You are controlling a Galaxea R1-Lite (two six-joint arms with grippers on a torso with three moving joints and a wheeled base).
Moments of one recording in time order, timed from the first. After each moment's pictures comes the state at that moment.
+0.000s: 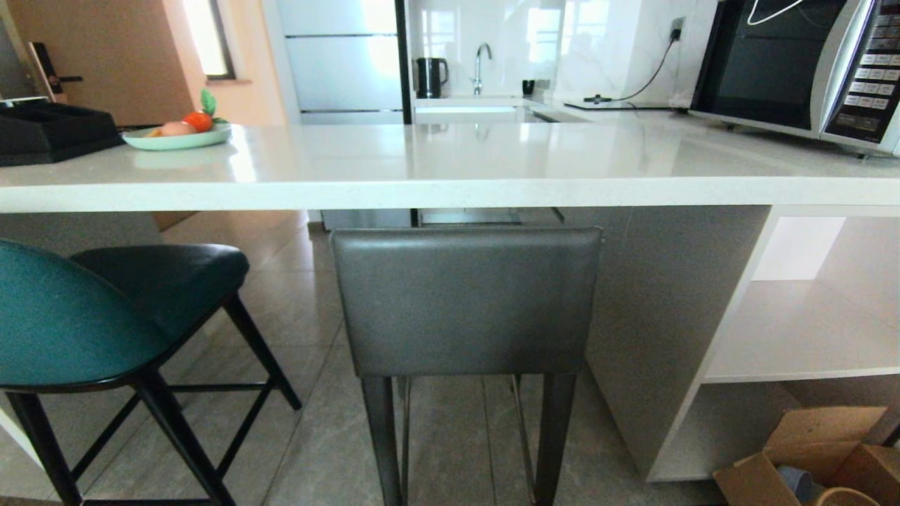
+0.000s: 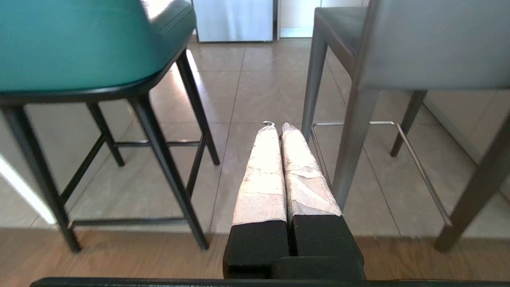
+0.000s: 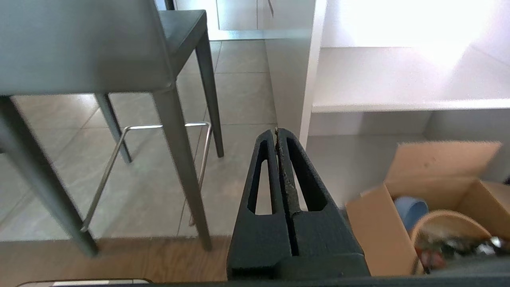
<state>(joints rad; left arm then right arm) 0.00 0.00 0.00 0.00 0.00 0.03 0.01 0.00 0.00 0.00 0.01 -0.02</state>
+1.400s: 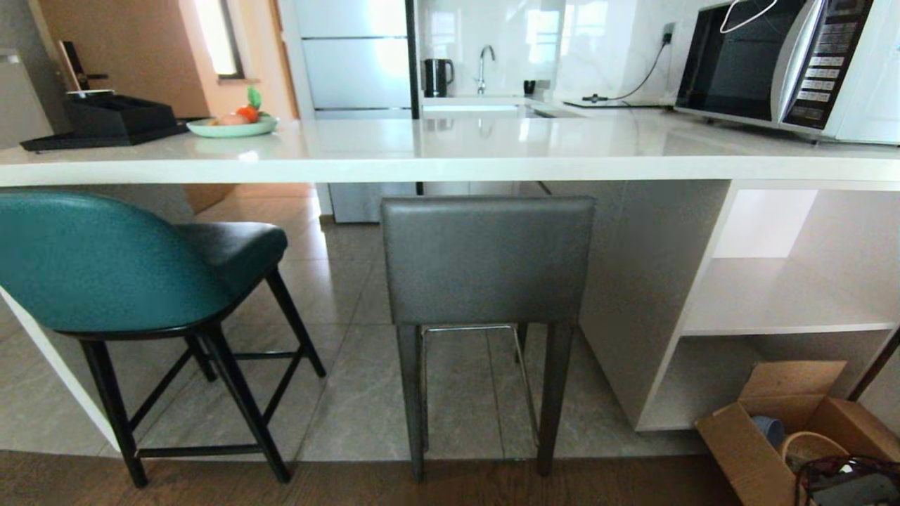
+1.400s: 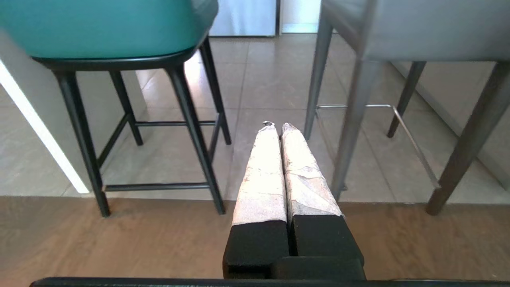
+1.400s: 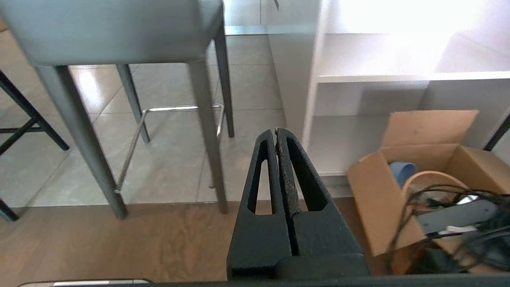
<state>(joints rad) 0.00 0.00 0.00 0.00 0.00 0.03 0.01 0.00 0.00 0.00 0.01 -0.02</state>
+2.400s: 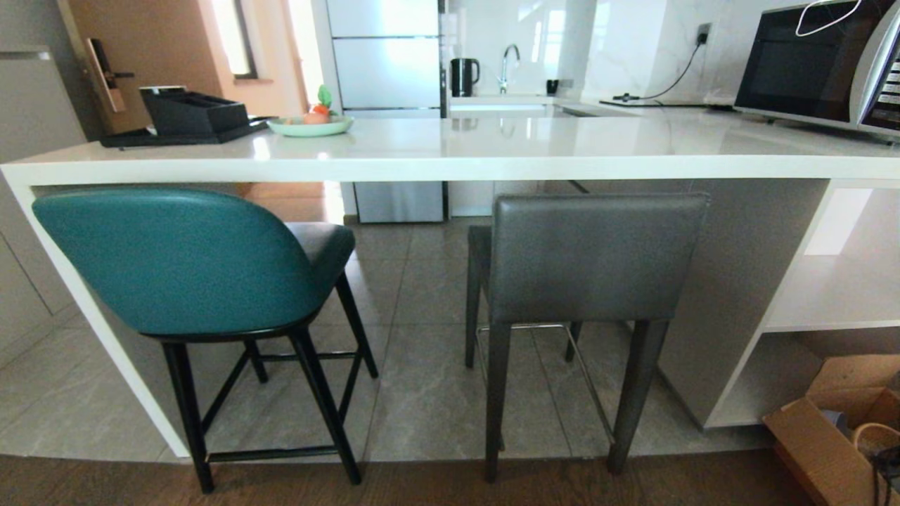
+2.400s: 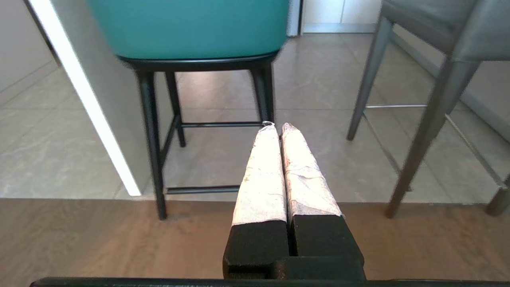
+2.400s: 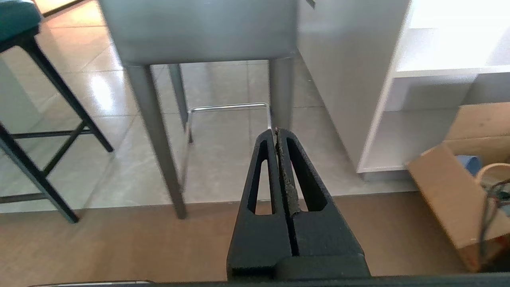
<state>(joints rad) 0.00 0.00 0.00 0.00 0.00 0.03 0.01 0.00 0.00 0.00 0.00 0.00</state>
